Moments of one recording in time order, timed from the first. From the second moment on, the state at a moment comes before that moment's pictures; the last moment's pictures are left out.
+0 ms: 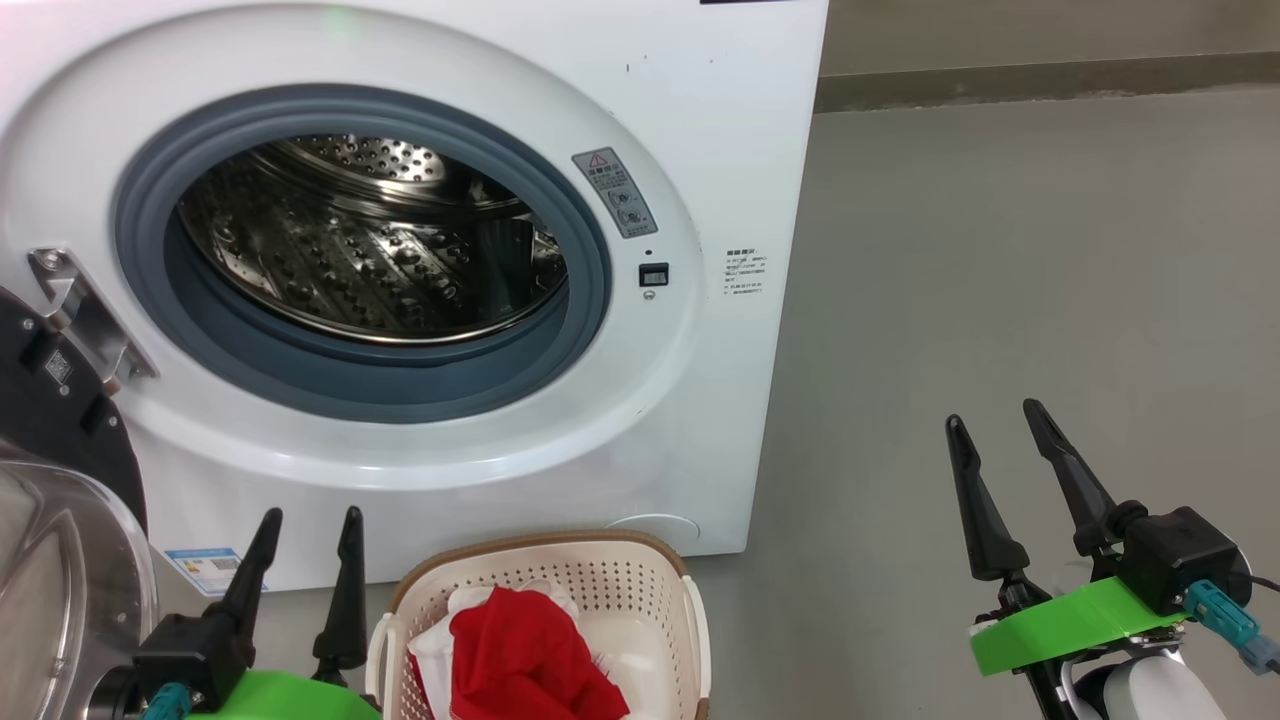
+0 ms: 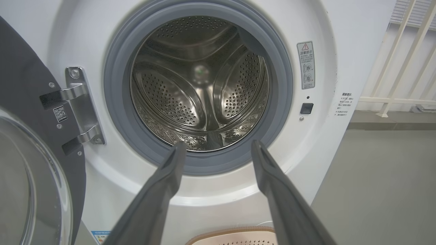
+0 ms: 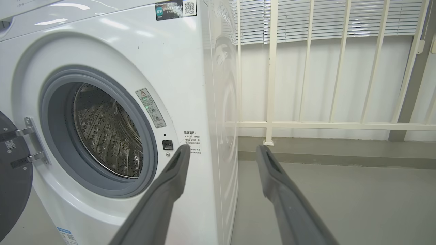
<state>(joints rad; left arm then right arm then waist) -0.12 0.05 0.06 0.29 -0.18 -0.12 -0.25 -0.08 -0.05 0.01 0.15 0.25 0.12 -0.26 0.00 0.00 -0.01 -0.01</state>
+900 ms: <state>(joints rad) -0.12 0.05 0.07 0.28 -0.15 -0.12 -0.25 -0.08 -0.05 0.01 0.15 0.25 0.12 -0.26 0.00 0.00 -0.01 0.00</state>
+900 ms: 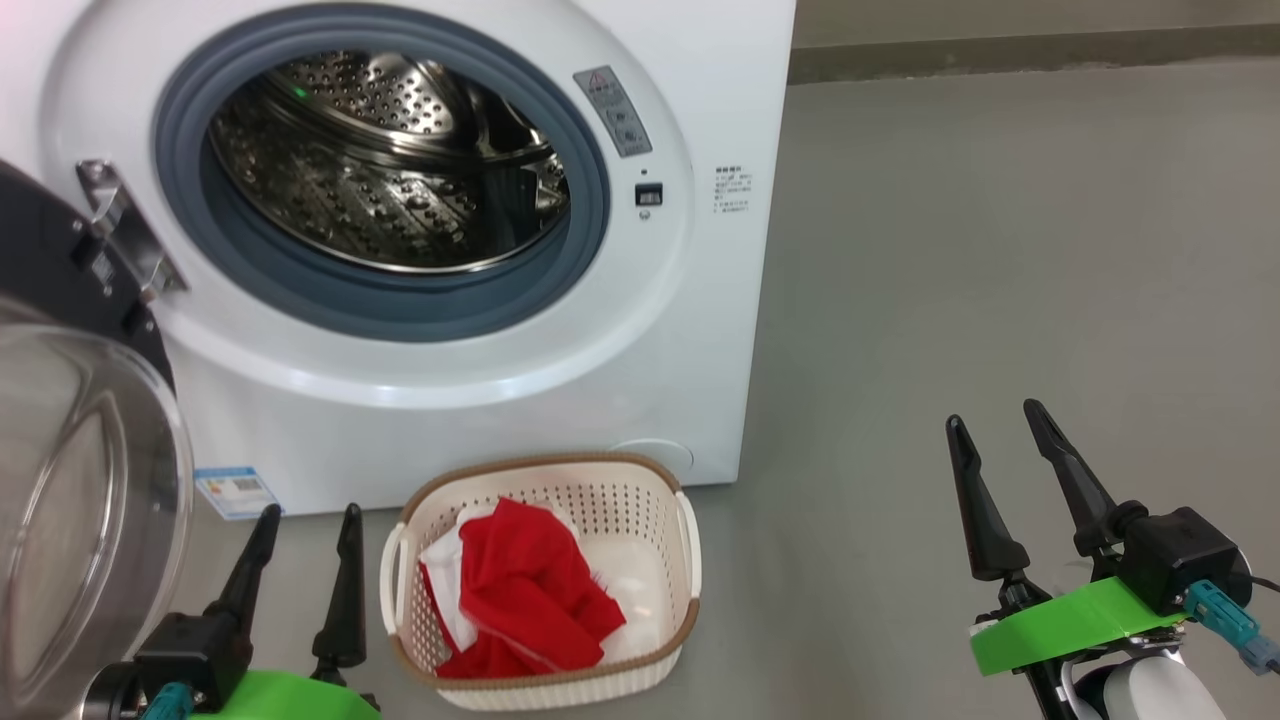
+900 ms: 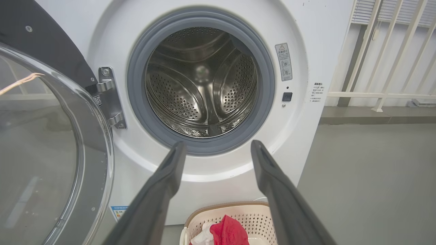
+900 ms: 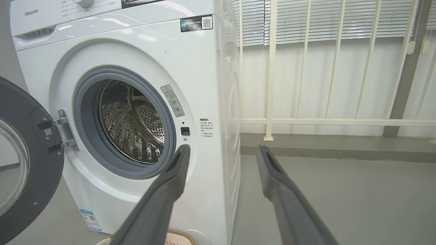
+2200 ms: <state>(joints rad) -0.10 0.04 0.06 0.22 -0.16 -0.12 -0.25 -0.08 -0.05 0.05 0.16 0.25 0.12 -0.26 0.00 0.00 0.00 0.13</state>
